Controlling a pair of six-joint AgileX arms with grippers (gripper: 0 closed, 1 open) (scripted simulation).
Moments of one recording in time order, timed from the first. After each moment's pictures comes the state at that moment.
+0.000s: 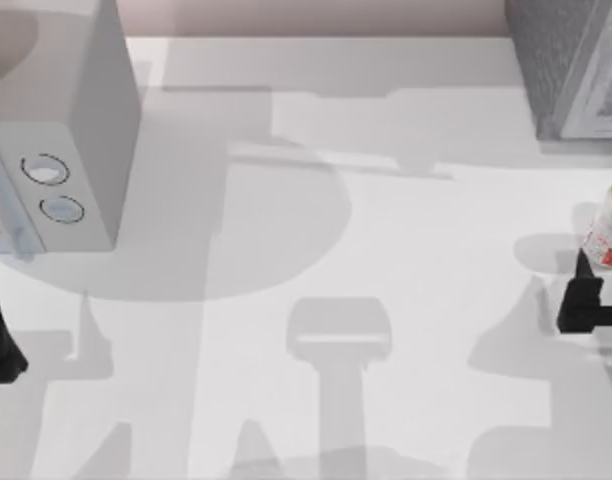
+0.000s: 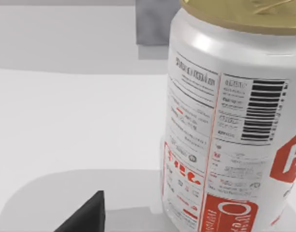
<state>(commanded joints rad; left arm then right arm) 0.00 0.00 0.00 0.00 0.00 0.00 0.11 2.19 0.22 1.77 0.14 0.04</state>
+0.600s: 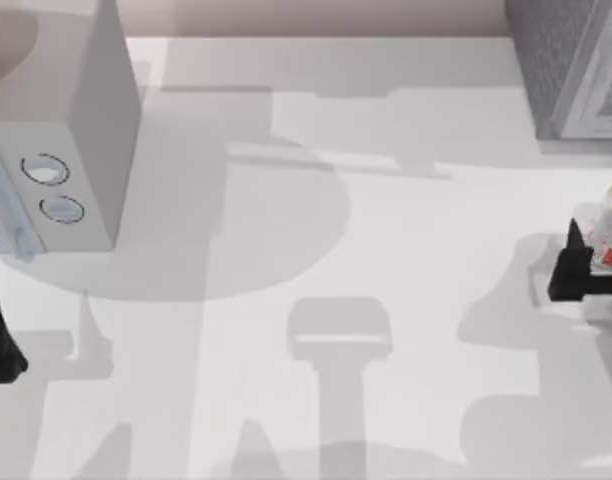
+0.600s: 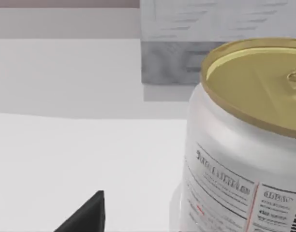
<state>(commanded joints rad) 0.00 0.00 0.00 0.00 0.00 0.00 0.10 2.22 0.33 1.69 0.13 0.04</state>
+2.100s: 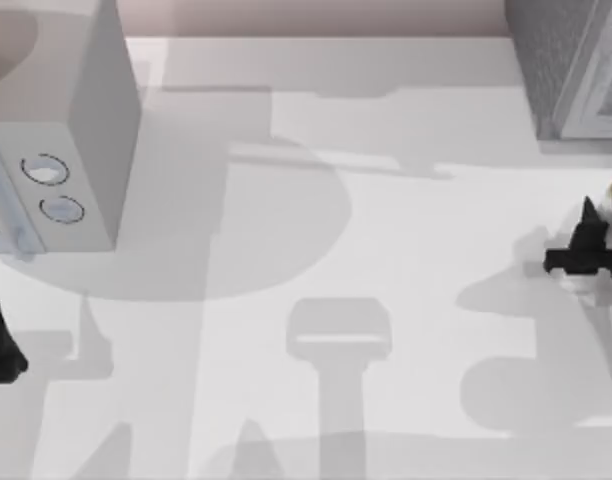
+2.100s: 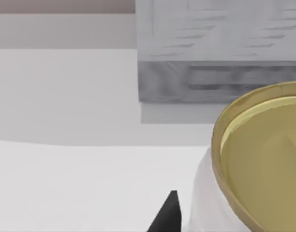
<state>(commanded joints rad) 0.00 0.00 0.00 0.00 0.00 0.00 0.08 2.24 0.46 1.58 0.12 0.03</state>
